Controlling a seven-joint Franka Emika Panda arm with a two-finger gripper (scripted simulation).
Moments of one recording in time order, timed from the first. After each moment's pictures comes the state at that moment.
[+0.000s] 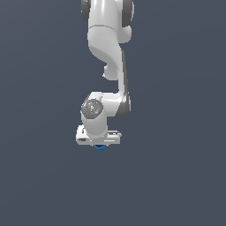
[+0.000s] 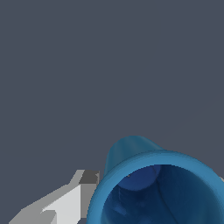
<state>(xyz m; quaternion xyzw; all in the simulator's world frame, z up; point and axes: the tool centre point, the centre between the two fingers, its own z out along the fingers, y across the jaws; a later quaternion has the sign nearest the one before) 0.064 -0.066 0.047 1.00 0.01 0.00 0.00</state>
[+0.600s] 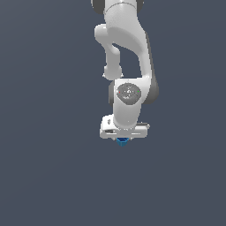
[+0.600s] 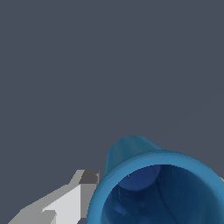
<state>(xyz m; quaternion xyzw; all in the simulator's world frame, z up) 0.059 0.044 0.107 1.00 0.01 0.00 0.00</state>
